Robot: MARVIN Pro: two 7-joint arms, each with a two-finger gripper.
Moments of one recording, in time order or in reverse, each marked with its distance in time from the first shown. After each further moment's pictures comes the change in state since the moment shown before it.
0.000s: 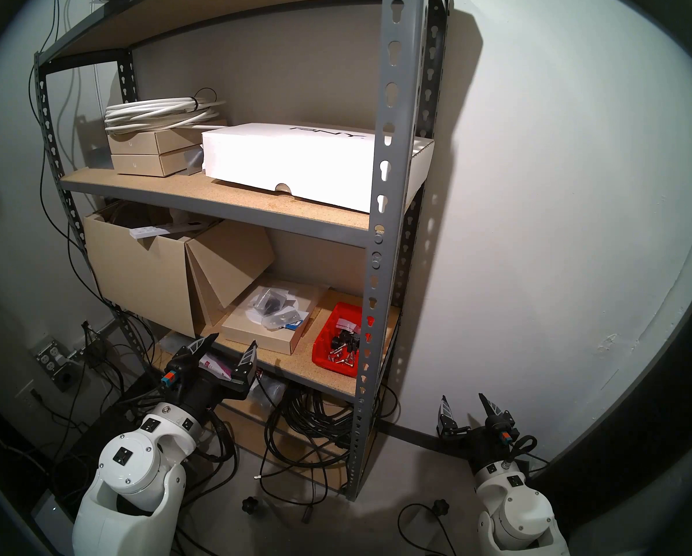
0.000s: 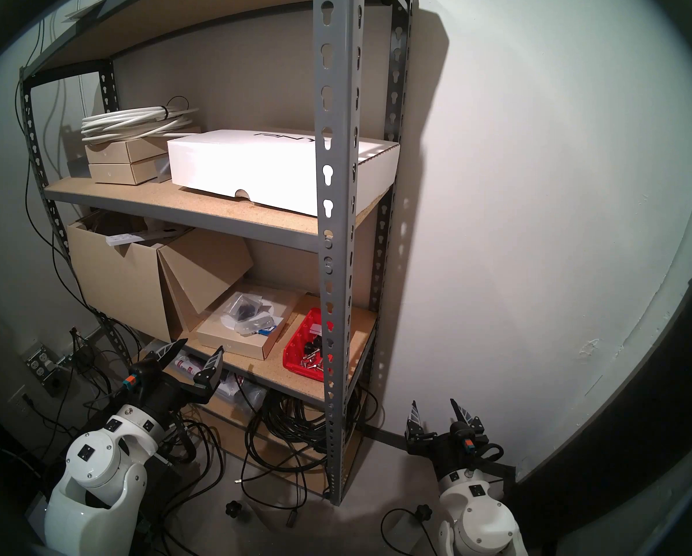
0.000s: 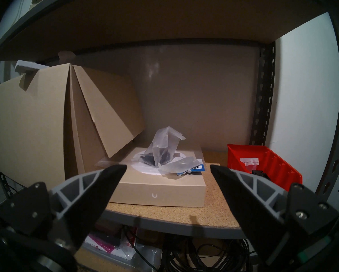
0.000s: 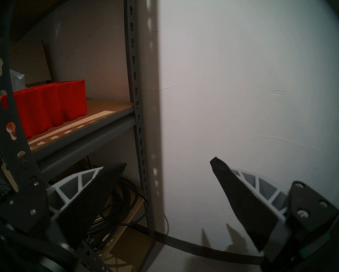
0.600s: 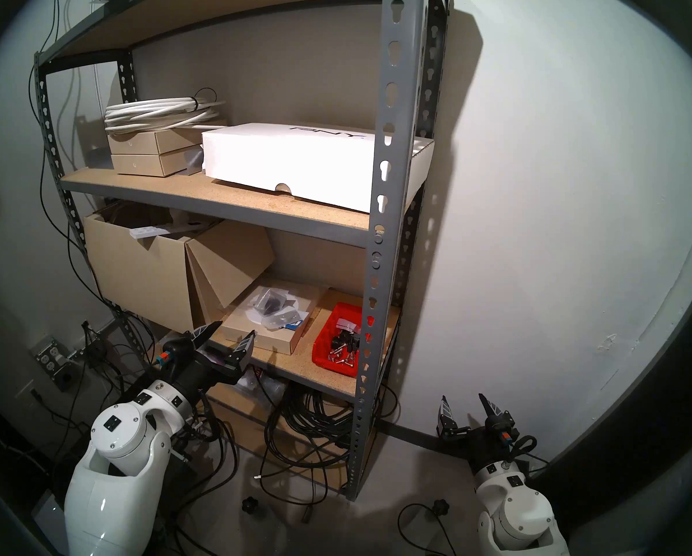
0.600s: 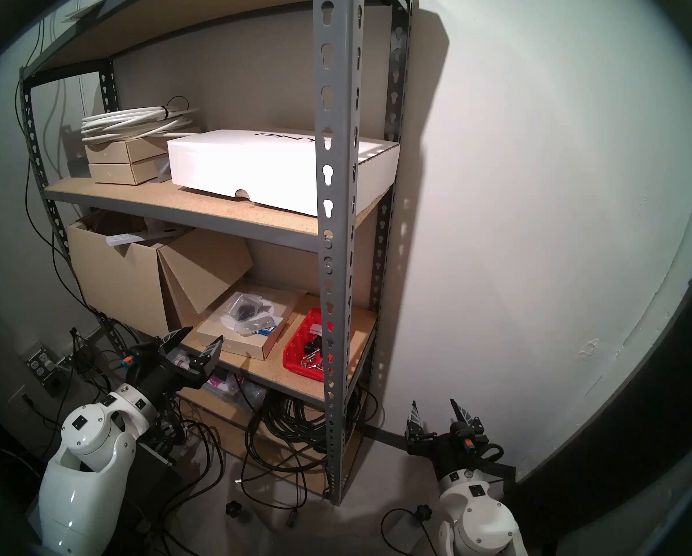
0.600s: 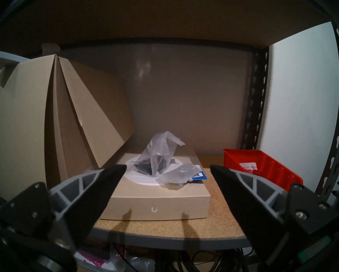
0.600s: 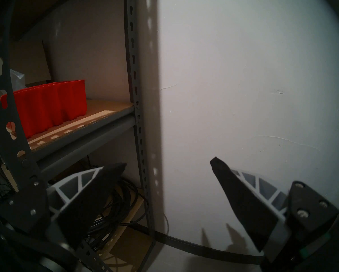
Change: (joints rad) left arm -0.170 0.083 -0.028 0.184 -0.116 0.028 -0.163; right arm 0.000 0.000 0.000 0.001 0.000 0.000 0.000
